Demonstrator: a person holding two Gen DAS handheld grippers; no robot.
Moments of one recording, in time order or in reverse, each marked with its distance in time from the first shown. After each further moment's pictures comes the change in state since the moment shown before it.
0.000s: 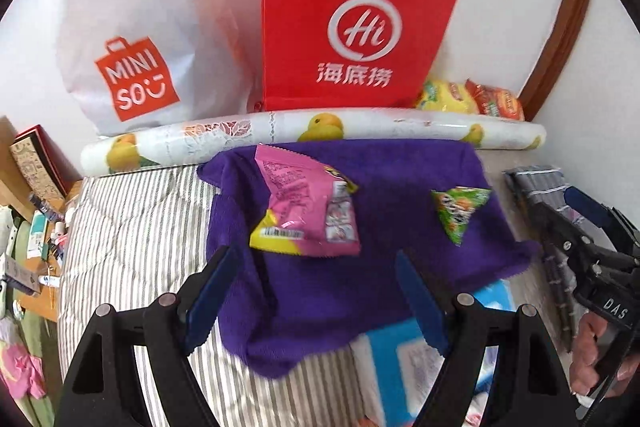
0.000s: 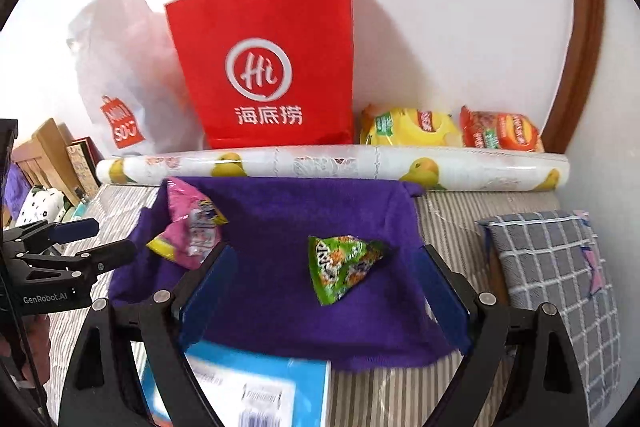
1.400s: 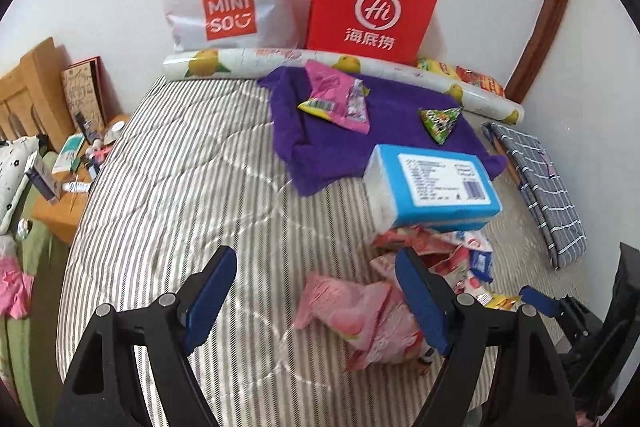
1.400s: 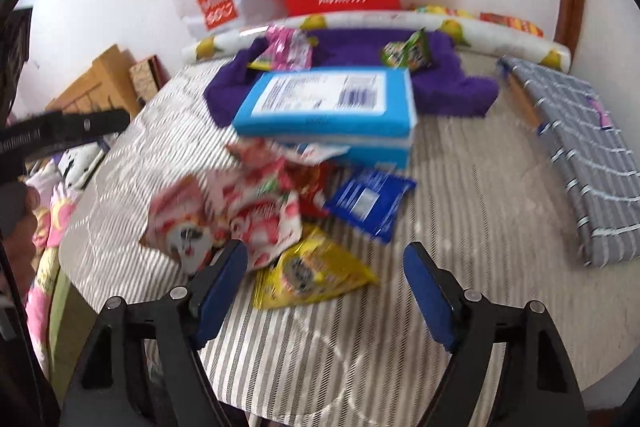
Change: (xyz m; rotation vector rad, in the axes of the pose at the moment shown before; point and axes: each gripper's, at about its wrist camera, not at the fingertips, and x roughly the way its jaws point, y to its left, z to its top) left arm -0.095 0.026 -0.166 -0.104 -0.039 0.025; right arm -0.098 0.041 -0.212 -0.032 0.155 0.160
